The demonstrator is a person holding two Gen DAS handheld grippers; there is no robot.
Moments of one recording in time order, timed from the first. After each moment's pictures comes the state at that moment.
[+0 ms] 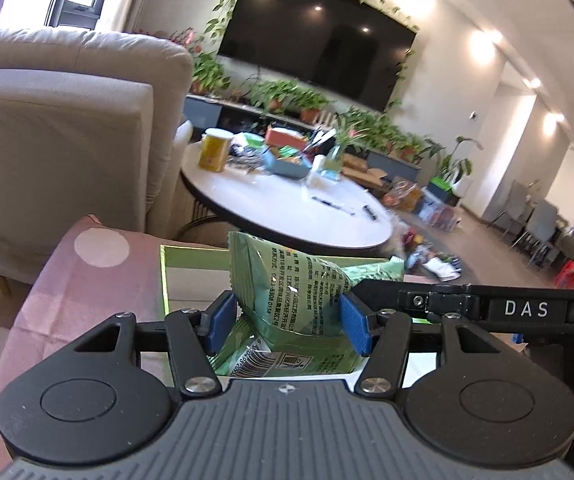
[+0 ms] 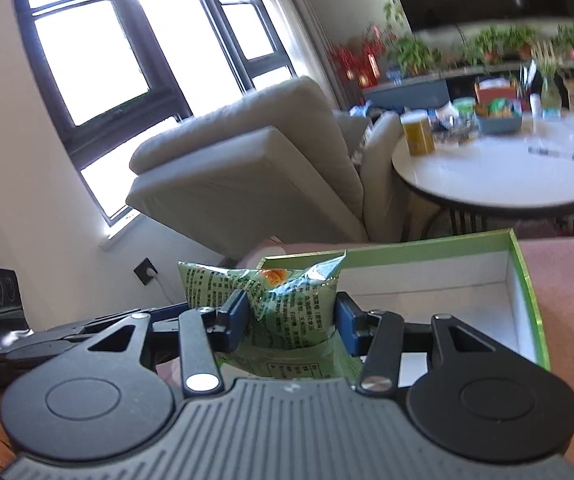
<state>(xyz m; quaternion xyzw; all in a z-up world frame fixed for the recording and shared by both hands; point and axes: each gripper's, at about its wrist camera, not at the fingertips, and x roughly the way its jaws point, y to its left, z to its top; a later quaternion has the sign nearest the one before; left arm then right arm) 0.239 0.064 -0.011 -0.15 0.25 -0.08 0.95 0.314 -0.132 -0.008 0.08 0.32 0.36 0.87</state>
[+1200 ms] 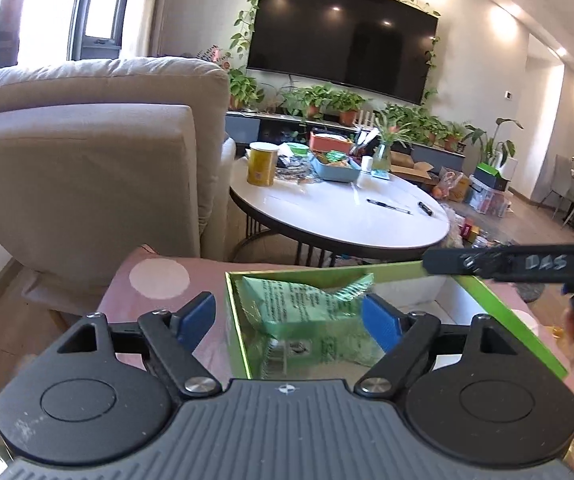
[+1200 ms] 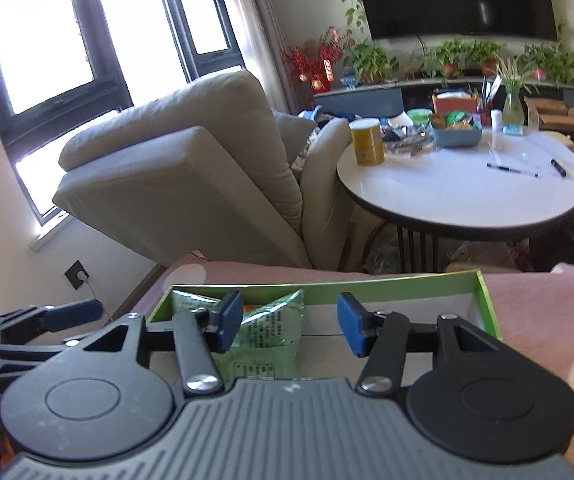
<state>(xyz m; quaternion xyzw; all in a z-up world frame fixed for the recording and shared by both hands) 0.245 0.074 -0.007 -0.08 0.24 -0.02 0.97 0.341 -0.130 -0.002 0.02 0.29 0.29 0.91</state>
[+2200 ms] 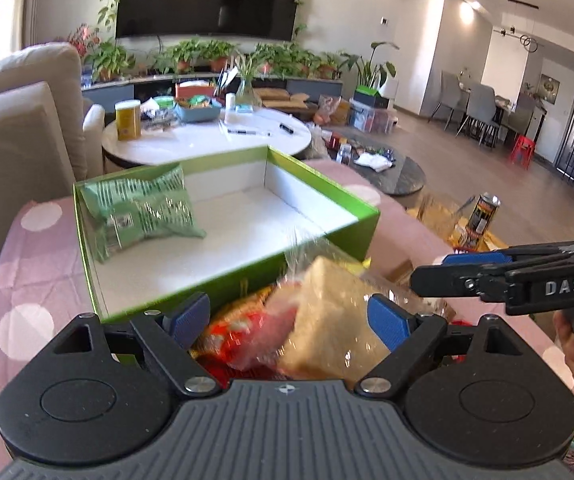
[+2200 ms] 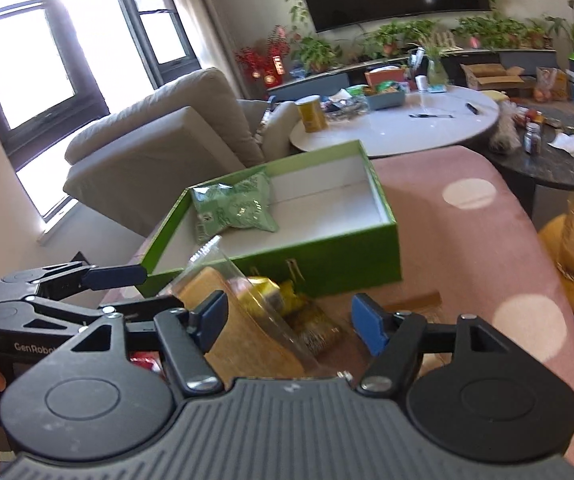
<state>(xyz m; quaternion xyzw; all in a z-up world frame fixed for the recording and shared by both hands) 0.135 -0.015 -0.019 -0.01 0.31 -0.19 0.93 0.184 -0.207 -0.021 0.07 0.32 0.21 0.92</state>
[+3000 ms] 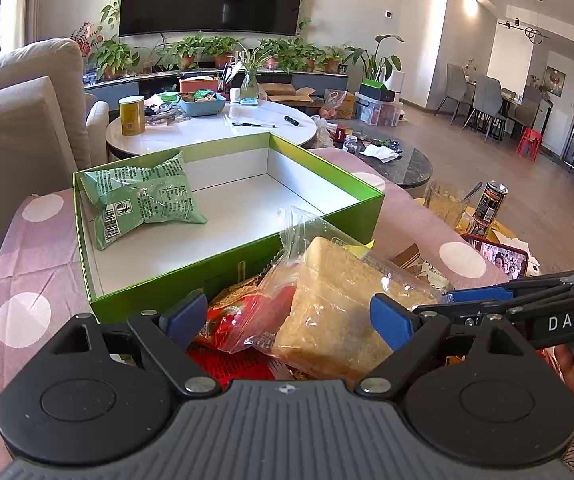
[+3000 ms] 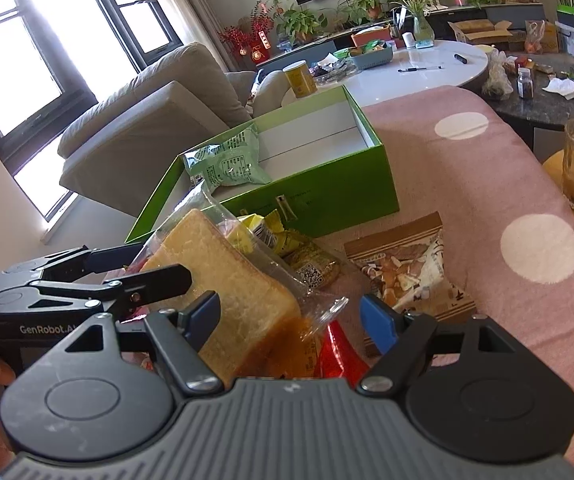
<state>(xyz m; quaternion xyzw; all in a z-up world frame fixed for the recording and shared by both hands) 0.128 -0.021 -0.027 0.00 0.31 -0.18 0.93 0.163 -0.219 -0.055 0.11 0.36 0.21 0.90</state>
